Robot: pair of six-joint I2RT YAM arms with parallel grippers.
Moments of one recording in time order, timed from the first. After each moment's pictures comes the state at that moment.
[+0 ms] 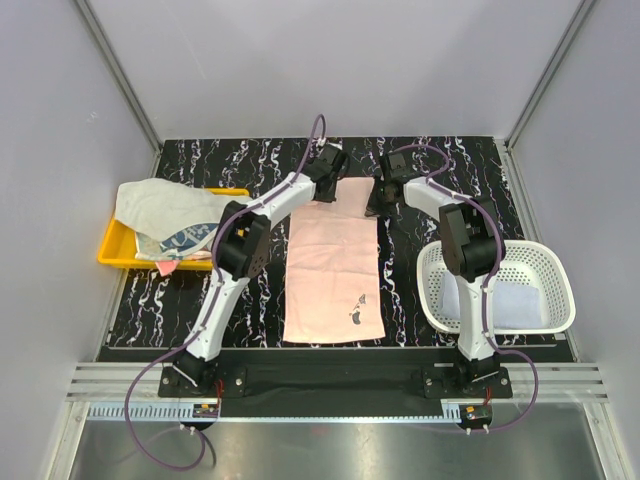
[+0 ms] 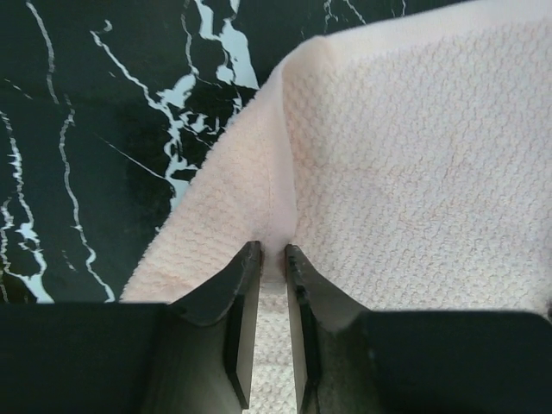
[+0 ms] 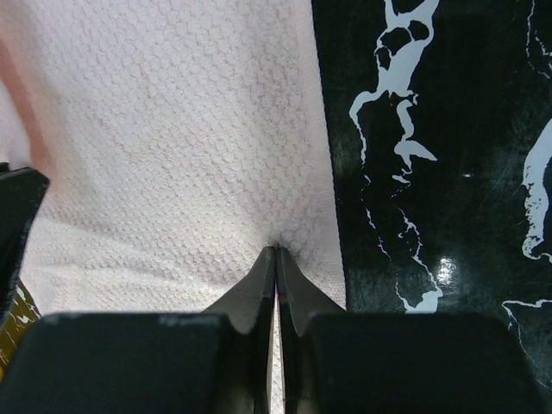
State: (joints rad) left arm -0.56 2.46 2.12 -0.60 -0.30 -0.30; right arm 0.32 2.19 1.60 -0.39 -0.10 0.61
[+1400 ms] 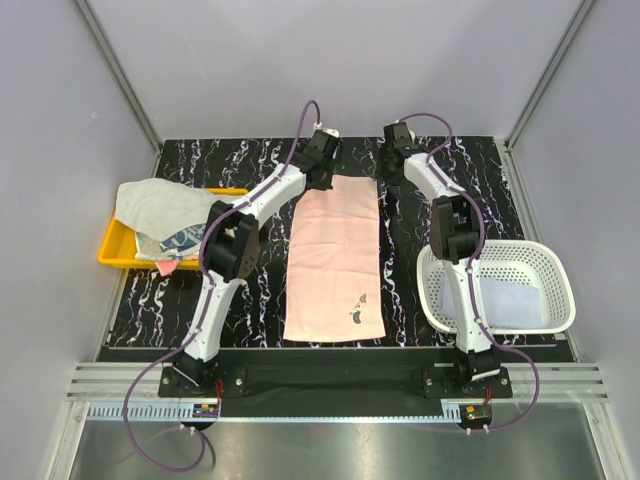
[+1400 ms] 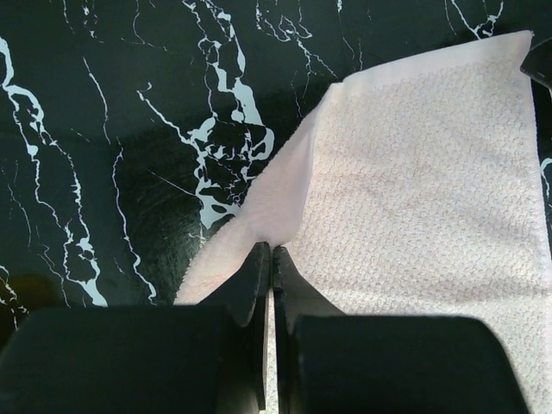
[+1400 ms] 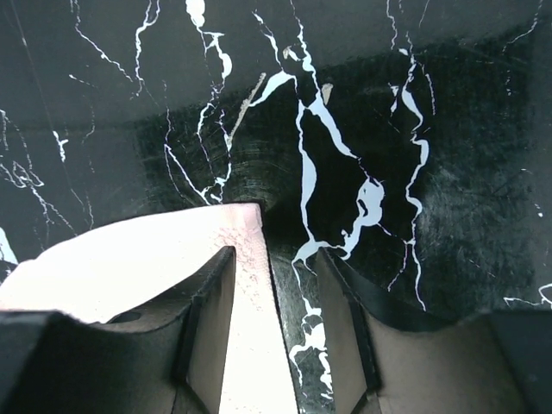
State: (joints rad) left arm -0.53 2.36 2.12 -0.60 -0.22 -0.24; right arm 0.25 2.52 2.21 -0.57 0.07 0.48
